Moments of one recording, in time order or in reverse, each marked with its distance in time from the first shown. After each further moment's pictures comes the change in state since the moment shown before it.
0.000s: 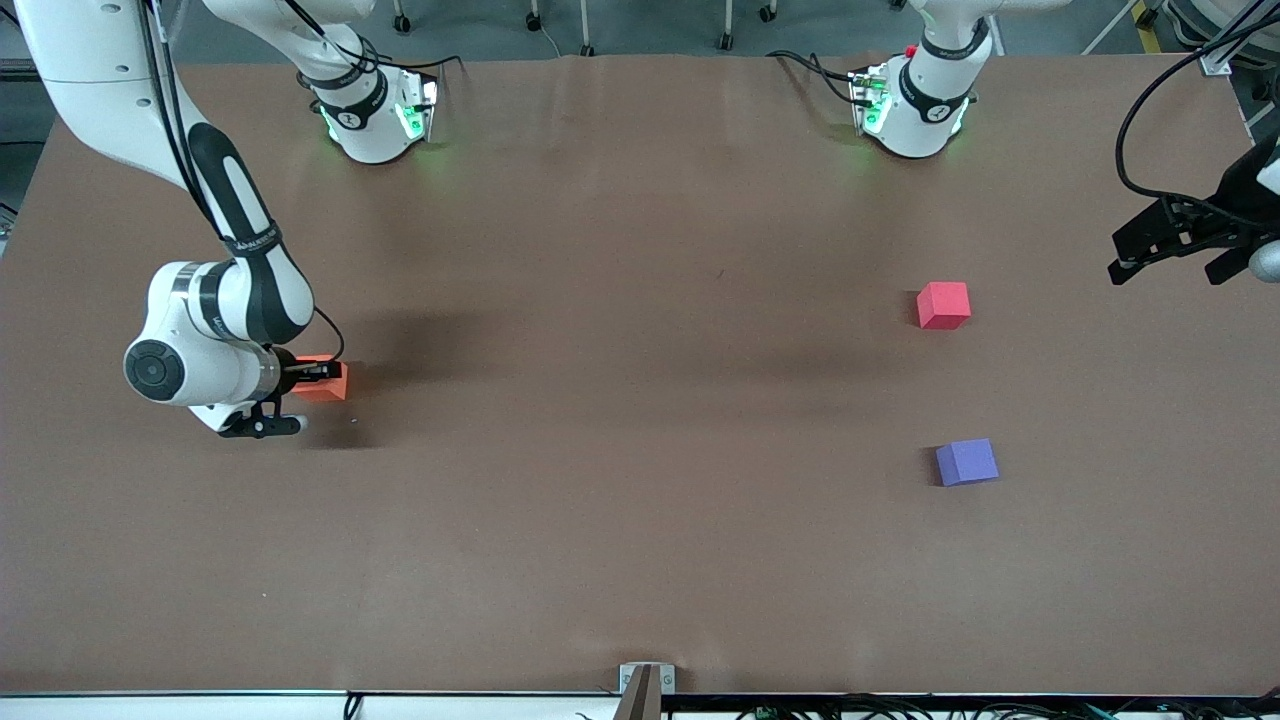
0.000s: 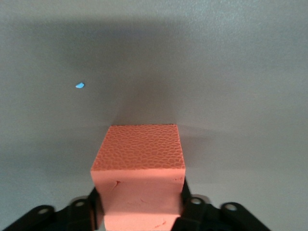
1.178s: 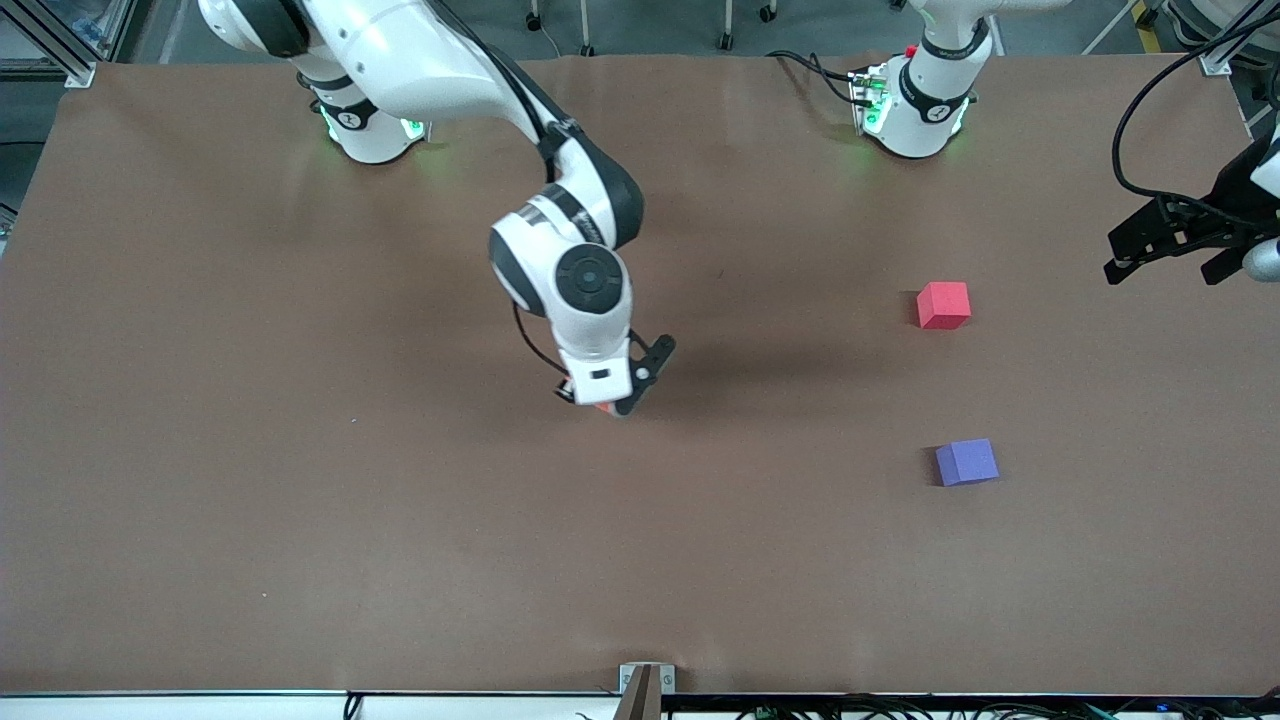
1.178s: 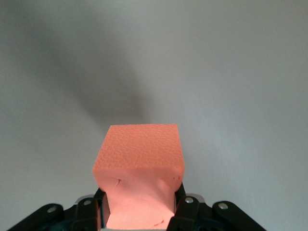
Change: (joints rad) left arm -0.001 0.000 -0.005 0.000 0.000 0.000 0.000; right arm 0.732 0.311 0.009 0.750 -0.032 -0.202 -0.319
